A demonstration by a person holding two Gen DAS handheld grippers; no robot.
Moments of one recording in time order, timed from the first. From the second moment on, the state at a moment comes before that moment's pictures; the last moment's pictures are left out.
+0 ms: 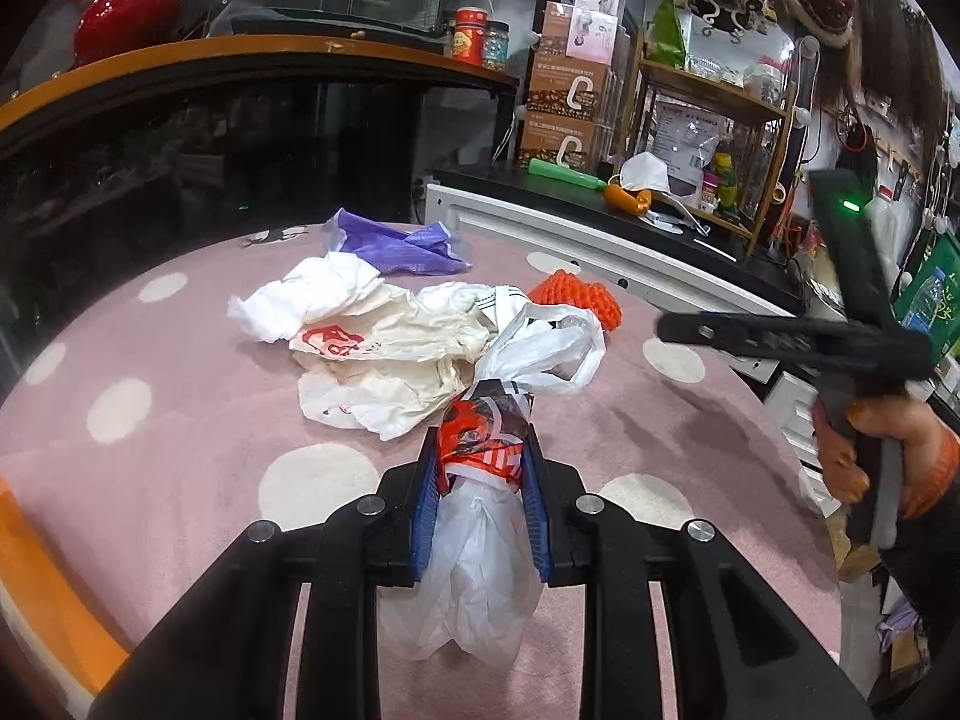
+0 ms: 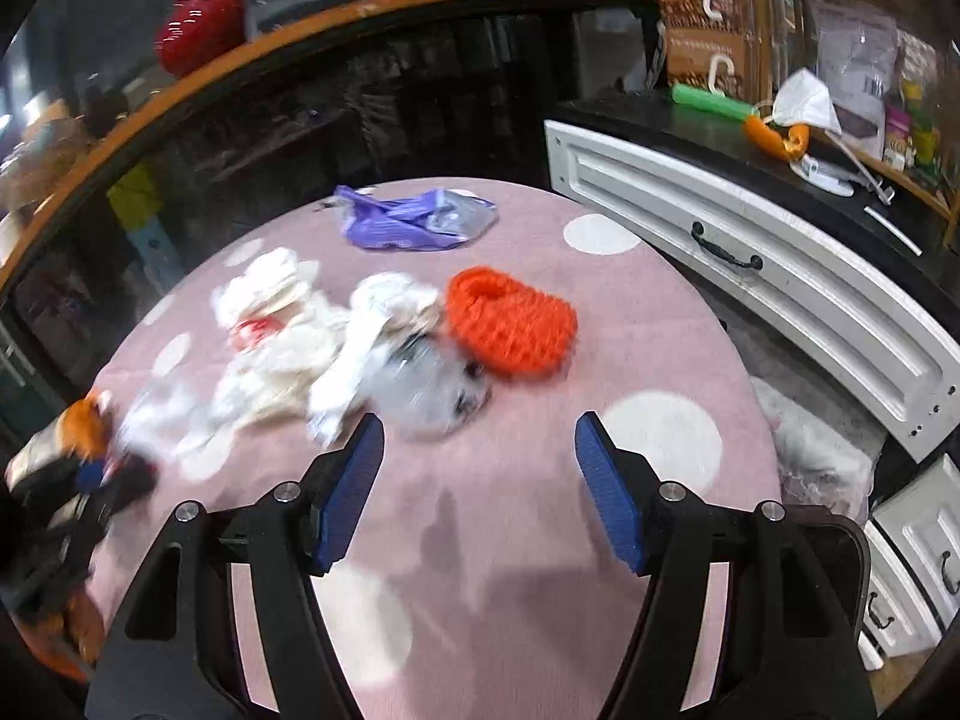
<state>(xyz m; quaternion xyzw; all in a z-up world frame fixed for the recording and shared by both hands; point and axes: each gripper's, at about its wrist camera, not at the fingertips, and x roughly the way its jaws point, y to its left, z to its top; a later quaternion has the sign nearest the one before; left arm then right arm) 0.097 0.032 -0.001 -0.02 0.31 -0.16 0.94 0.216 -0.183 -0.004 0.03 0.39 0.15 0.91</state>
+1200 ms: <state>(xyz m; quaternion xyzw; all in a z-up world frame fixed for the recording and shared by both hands) 0.091 0.017 -0.010 -0.03 0.31 -0.19 0.93 0.123 -0.286 -0.008 0.11 0.37 0.11 0.92</state>
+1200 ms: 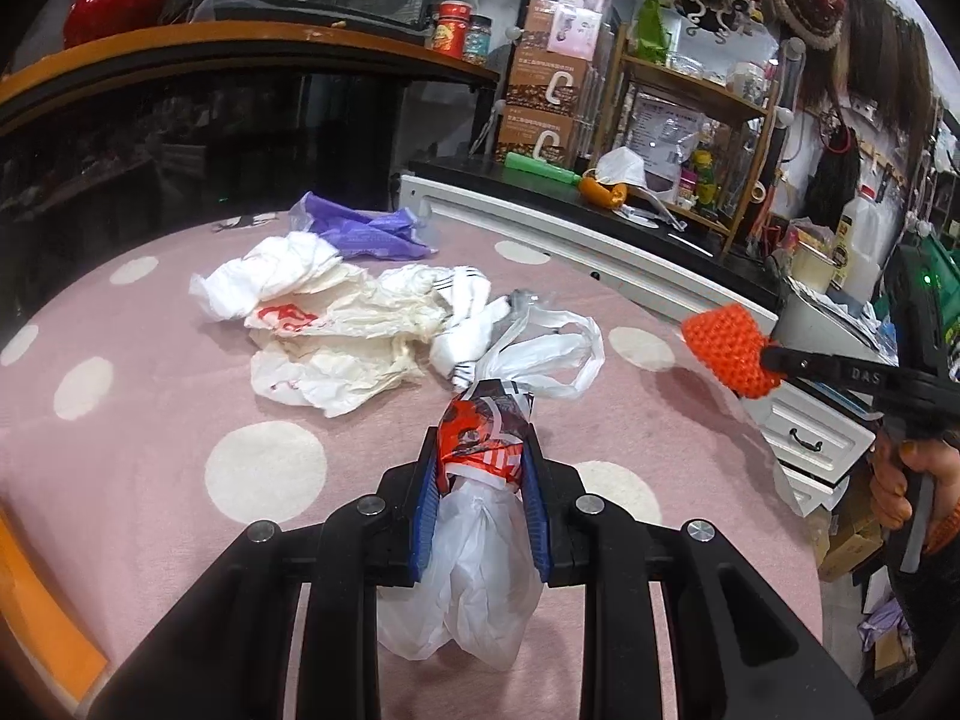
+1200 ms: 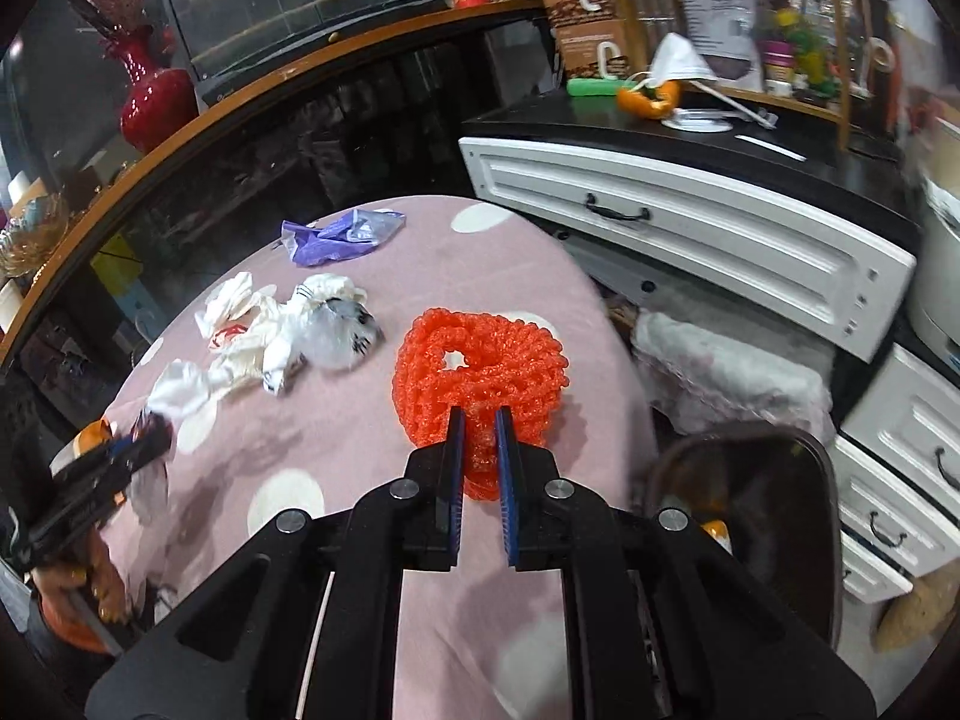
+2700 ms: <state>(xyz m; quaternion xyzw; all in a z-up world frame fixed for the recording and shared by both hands) 0.039 -0.193 0.014 0.02 0.31 -0.40 0.86 0.063 -0.446 -0.180 0.15 0.52 -0.09 0.84</state>
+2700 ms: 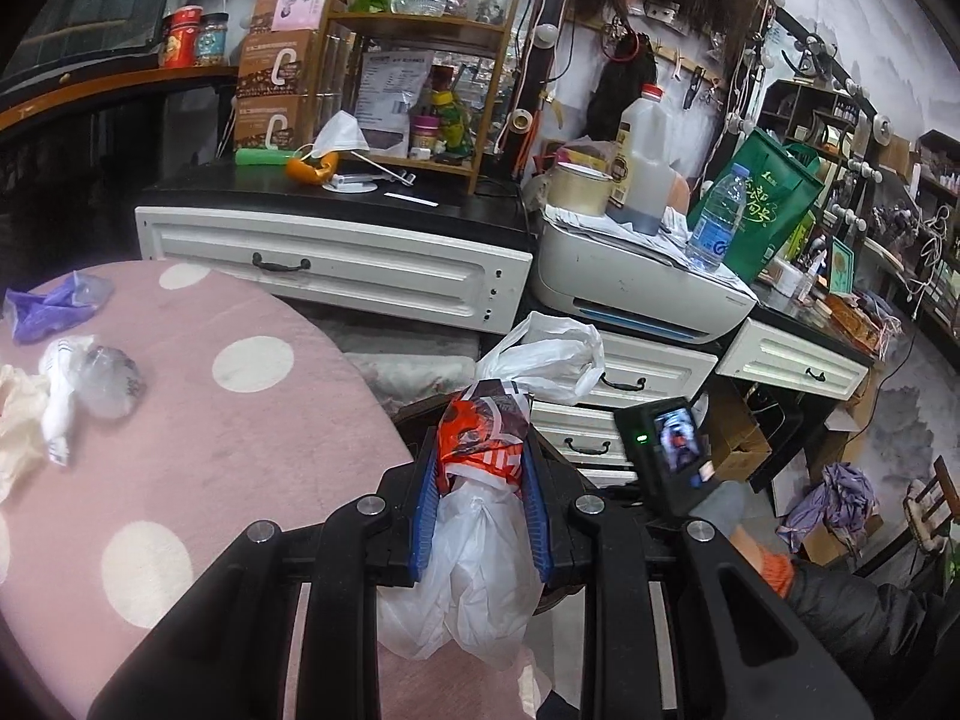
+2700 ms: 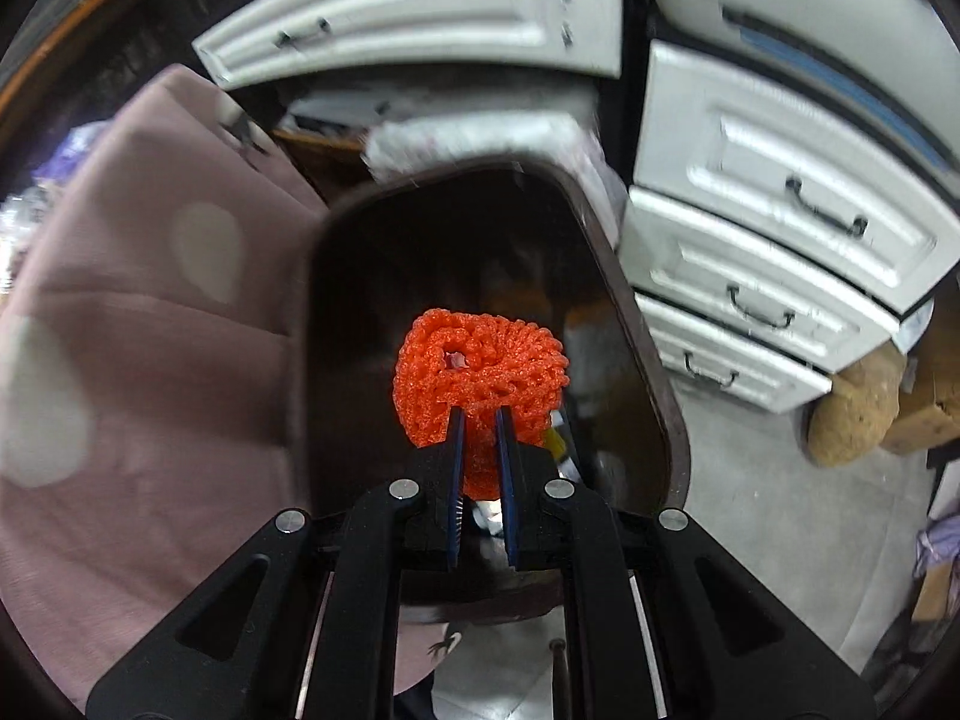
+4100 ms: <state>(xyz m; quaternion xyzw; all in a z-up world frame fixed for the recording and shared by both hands) 0.035 -0.307 -0.035 0.08 0.39 -0.43 0.81 -0.065 -0.496 -0.020 0.21 0.26 -0.24 0.91</state>
